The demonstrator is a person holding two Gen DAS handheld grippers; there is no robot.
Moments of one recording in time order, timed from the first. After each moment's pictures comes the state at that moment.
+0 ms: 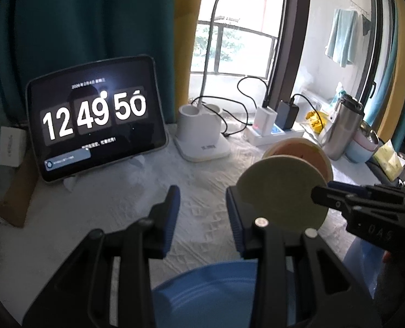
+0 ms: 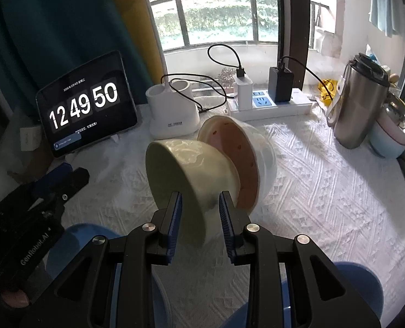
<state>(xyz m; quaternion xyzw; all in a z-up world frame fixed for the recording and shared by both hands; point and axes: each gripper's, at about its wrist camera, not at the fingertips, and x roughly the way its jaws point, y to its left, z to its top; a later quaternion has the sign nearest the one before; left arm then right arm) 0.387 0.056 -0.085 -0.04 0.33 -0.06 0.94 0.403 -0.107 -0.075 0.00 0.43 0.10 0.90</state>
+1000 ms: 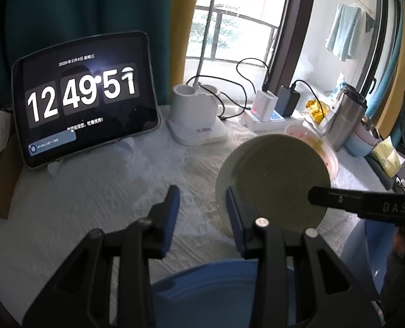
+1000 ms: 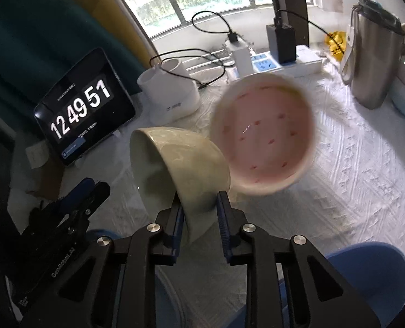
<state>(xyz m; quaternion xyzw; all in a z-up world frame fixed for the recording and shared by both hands) 0.401 0.057 -0.104 -0.05 0.37 -0.08 0.92 0.427 -0.129 -0.093 0.10 0.51 0.12 0.85</state>
